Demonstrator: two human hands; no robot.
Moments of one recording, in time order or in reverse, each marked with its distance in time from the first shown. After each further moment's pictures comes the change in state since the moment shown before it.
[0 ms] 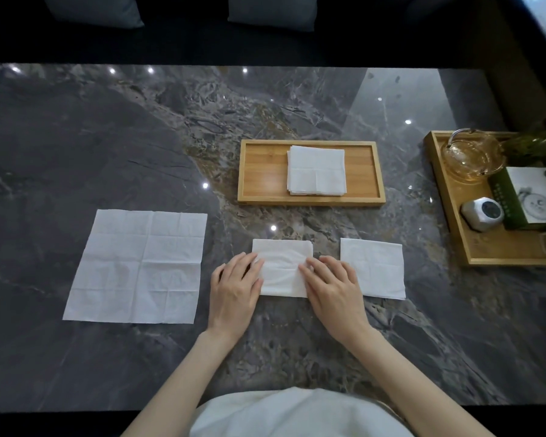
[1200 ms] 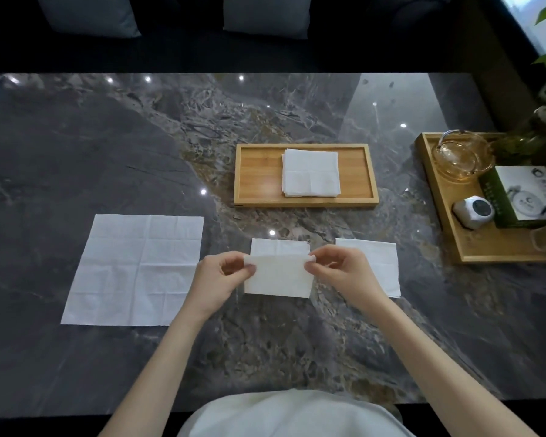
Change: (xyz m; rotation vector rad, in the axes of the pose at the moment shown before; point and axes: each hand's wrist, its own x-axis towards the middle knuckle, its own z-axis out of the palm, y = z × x) left_hand 0.025 0.008 -0.071 -0.836 -0.213 -0.345; right_hand 0.038 0.008 -0.064 0.986 -0.239 0.529
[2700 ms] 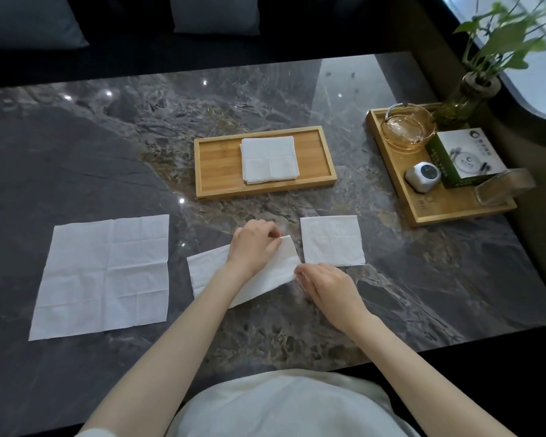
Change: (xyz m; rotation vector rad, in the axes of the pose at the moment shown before) left_hand 0.051 0.016 0.094 0.673 -0.113 0.323; right_hand -0.049 0.072 0.005 -0.717 0.168 -0.474
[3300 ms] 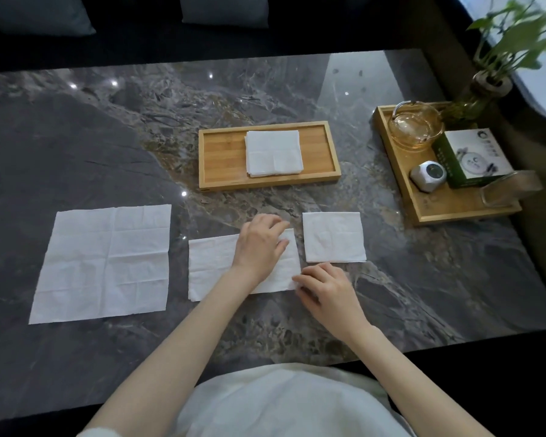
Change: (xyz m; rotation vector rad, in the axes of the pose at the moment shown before) left_hand -0.018 0.009 0.011 0.137 0.114 0.129; right_hand -0.021 0.003 0.011 -0.033 0.032 -0.004
